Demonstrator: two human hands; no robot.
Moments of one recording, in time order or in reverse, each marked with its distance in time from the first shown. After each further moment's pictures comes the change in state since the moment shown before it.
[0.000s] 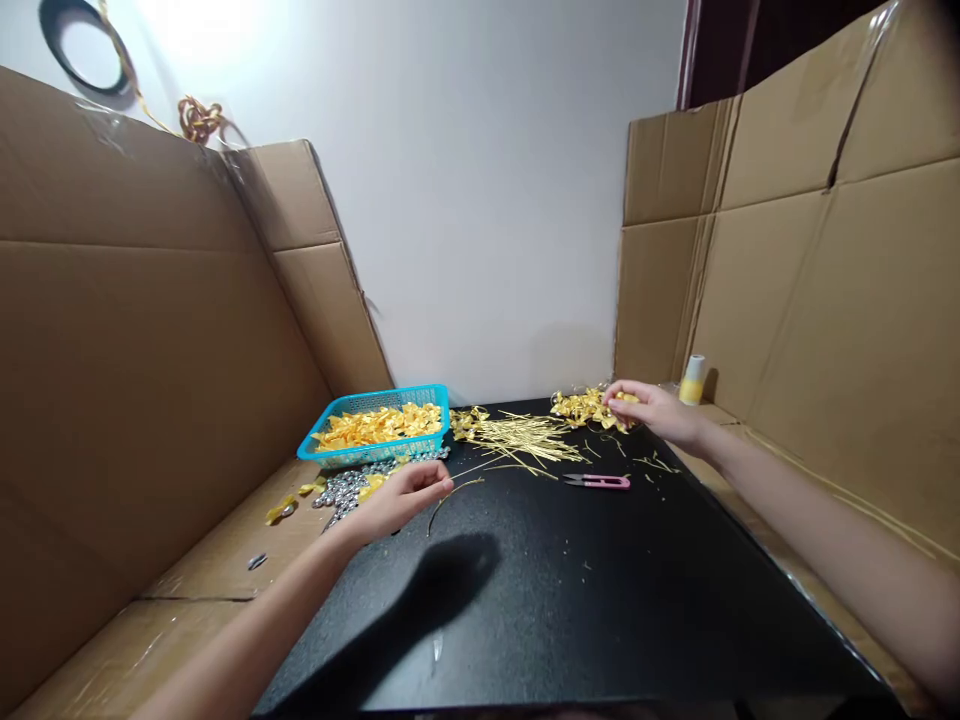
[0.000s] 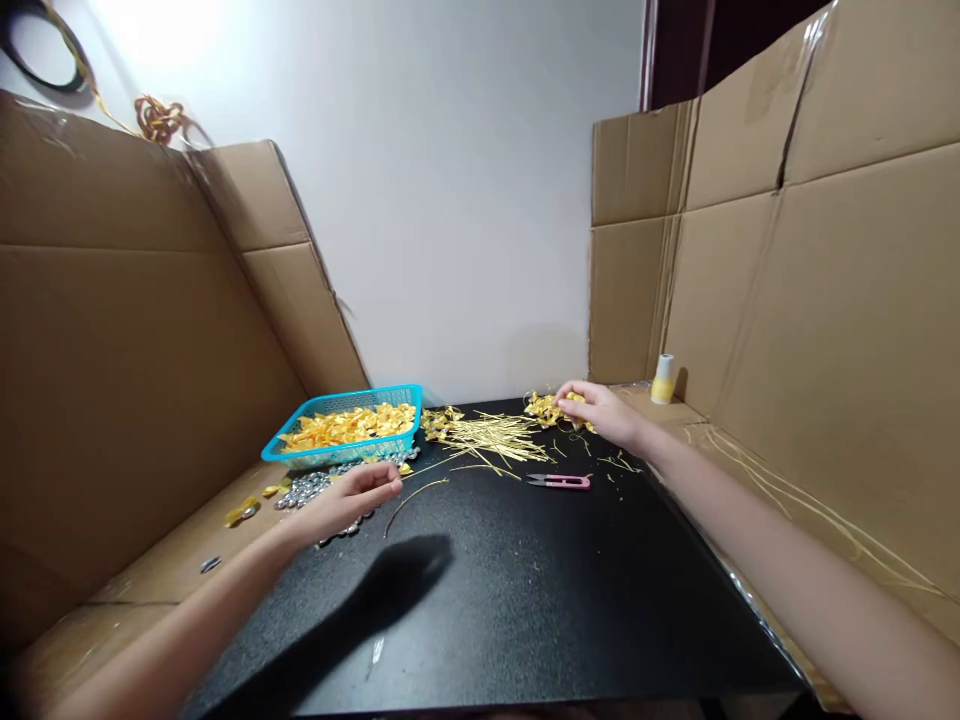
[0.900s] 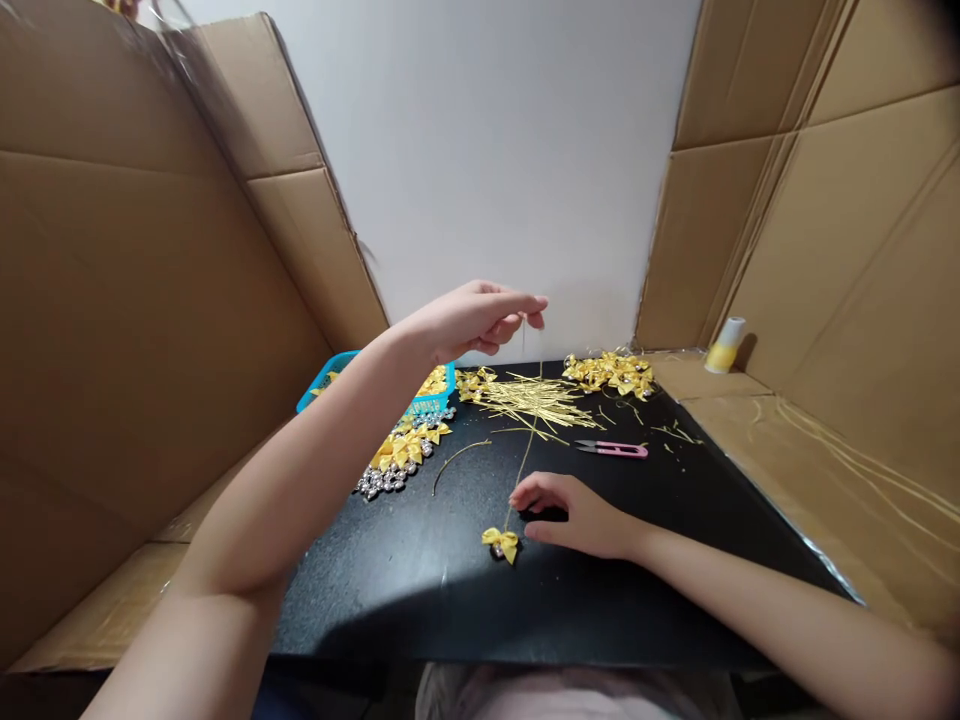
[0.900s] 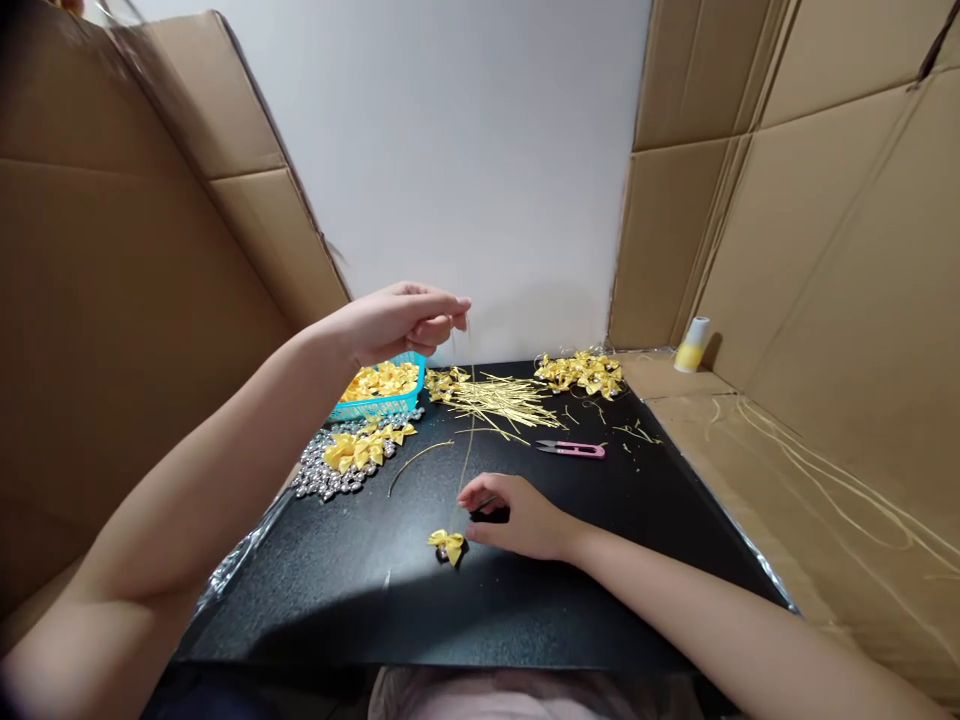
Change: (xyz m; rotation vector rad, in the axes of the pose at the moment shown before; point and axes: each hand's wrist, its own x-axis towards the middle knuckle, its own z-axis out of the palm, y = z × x) left_hand 0.083 0.146 -0.038 -0.092 0.002 0.069; right_hand -0.051 0.047 0.156 0.226 -0.437 -0.023
